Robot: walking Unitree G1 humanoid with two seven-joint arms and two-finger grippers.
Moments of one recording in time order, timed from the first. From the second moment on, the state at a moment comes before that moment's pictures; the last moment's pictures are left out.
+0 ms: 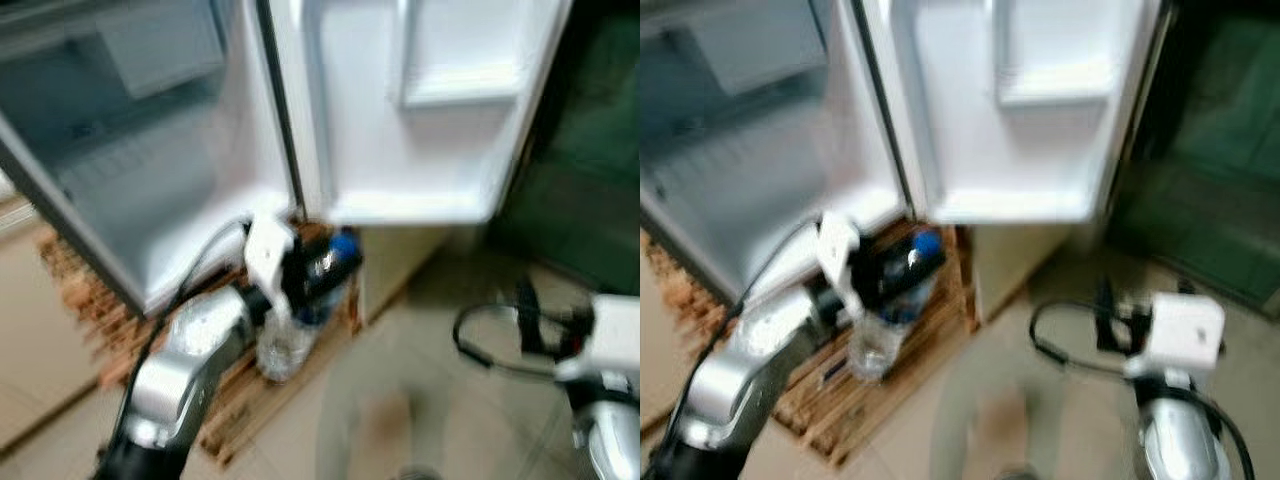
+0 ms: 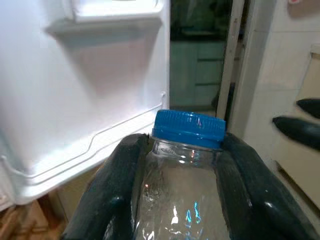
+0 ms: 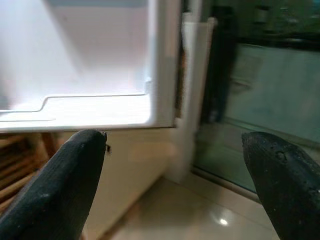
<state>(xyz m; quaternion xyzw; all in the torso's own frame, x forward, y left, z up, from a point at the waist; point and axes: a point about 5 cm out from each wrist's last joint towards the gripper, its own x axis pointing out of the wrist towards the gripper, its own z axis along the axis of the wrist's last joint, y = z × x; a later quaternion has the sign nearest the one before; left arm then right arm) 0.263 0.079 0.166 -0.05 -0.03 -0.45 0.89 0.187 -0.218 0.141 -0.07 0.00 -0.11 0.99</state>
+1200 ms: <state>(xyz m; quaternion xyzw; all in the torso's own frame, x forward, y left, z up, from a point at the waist) 0.303 0.041 0.172 -0.13 -0.03 -0.46 0.88 0.190 -0.202 0.136 -0.07 -0.01 -0.09 0.99</state>
